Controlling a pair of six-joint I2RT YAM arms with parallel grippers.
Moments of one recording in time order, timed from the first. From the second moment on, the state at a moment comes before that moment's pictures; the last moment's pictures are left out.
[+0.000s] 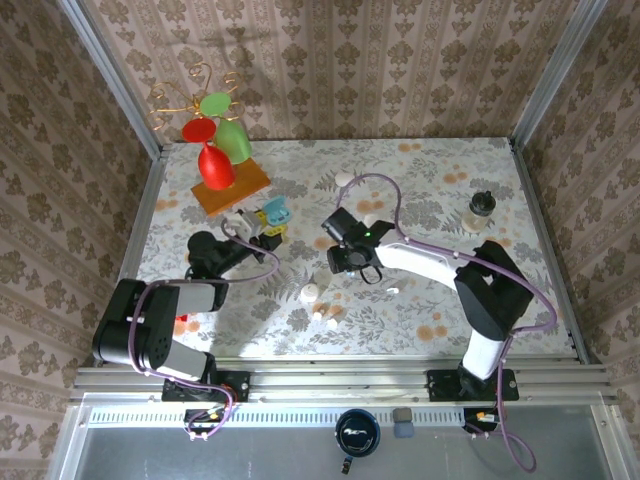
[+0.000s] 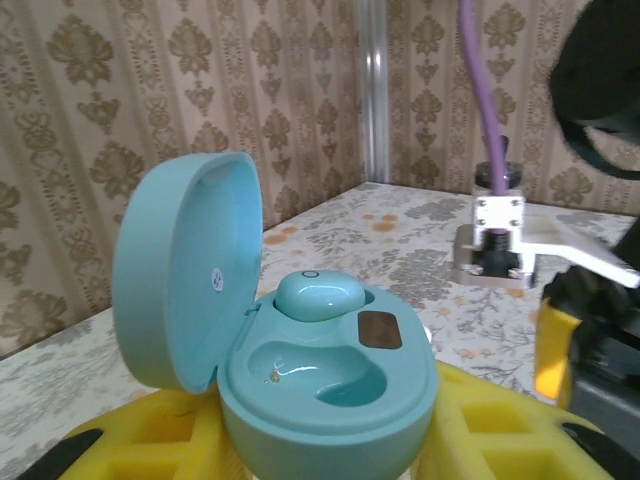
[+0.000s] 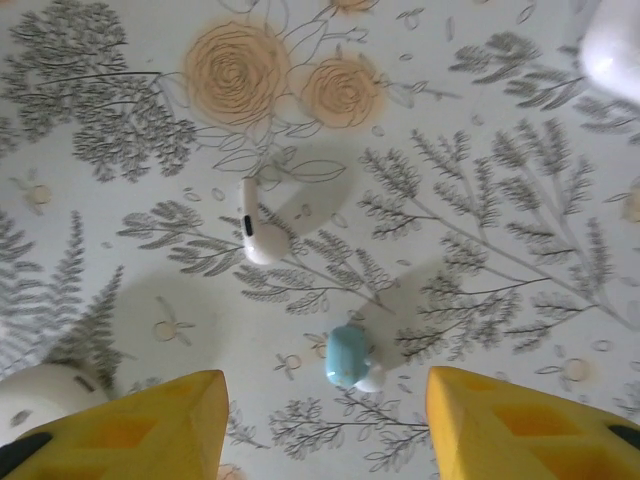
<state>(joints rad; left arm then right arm) -0.23 1.46 0.36 1.18 0.74 0.04 0.77 1.79 1.25 -0.64 0.24 0.47</state>
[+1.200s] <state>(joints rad) -0.17 1.46 0.35 1.18 0.71 0.04 0.96 2.17 1.54 -0.99 0.66 0.40</state>
